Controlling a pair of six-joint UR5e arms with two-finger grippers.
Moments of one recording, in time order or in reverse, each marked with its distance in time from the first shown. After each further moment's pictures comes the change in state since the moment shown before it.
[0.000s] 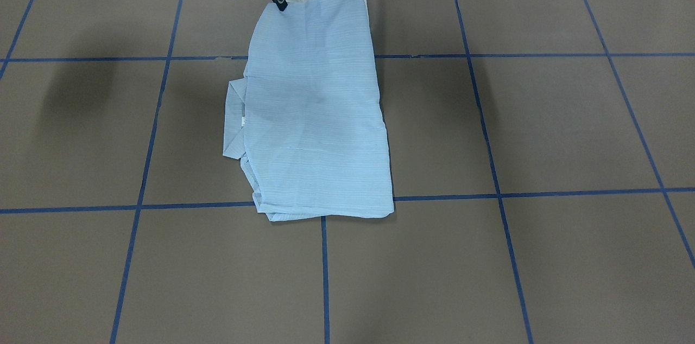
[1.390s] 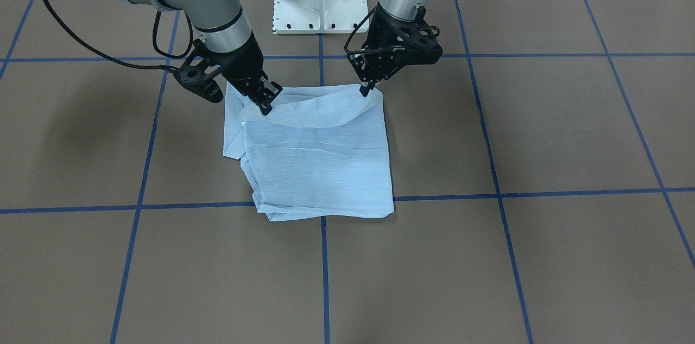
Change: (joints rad) left arm -0.354 -0.099 0.358 -0.298 -0.010 0.139; right arm 0.356 0.226 -0.385 0.010 0.075 -0.257
